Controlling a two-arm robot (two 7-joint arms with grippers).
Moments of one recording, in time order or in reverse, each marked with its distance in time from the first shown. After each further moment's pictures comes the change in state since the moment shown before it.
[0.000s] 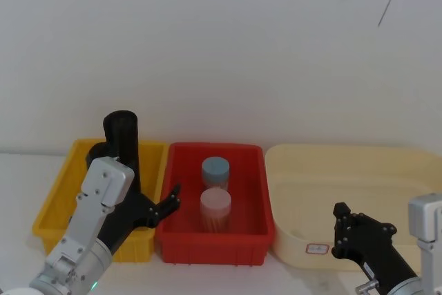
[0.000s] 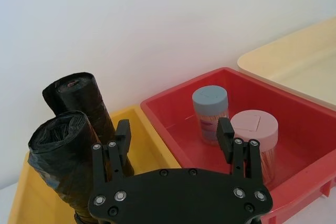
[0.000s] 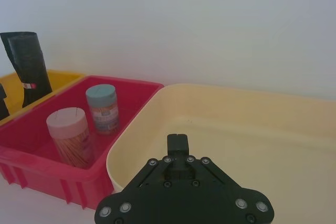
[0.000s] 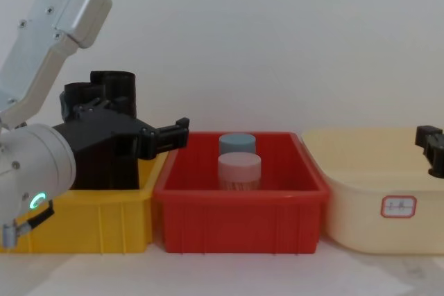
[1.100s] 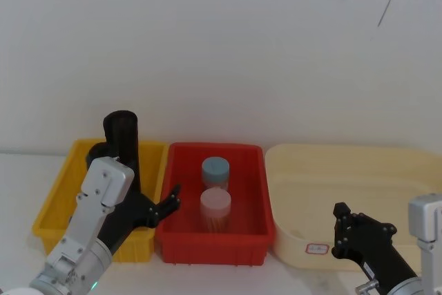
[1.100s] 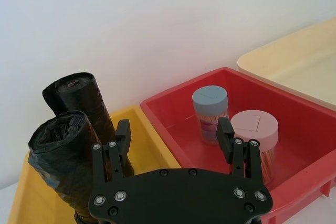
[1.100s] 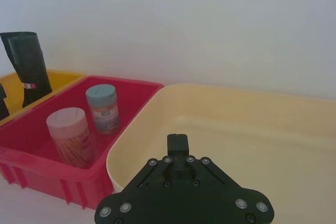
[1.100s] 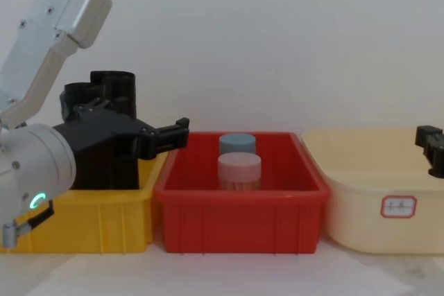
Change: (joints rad) left arm 0.000 0.000 0.000 0.000 0.000 0.000 0.000; right arm 0.000 0.000 0.000 0.000 0.000 0.000 0.000
